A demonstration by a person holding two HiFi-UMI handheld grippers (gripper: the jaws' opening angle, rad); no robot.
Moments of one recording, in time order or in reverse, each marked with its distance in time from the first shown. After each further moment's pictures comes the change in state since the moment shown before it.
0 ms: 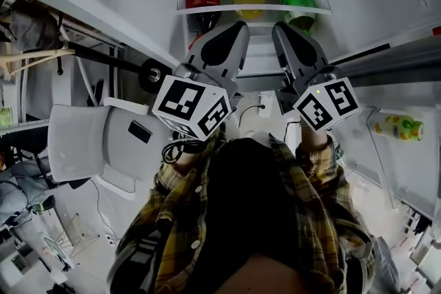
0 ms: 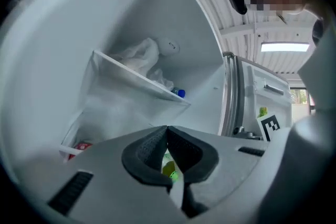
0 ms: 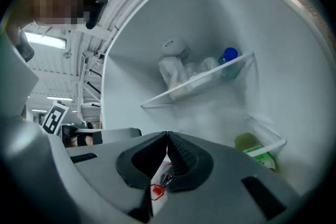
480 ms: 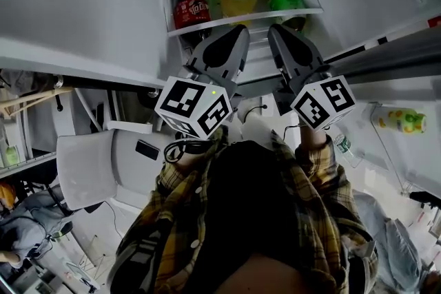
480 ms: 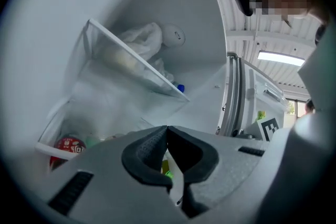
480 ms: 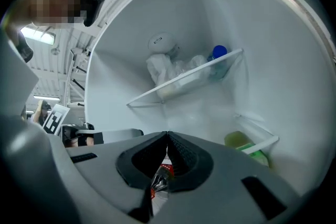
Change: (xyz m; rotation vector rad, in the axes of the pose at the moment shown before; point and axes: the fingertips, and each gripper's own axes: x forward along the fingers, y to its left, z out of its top) left arm 0.034 0.015 -0.007 -0.066 0.051 -0.121; right arm 0.018 -0.023 -0.005 0.024 0.000 -0.117
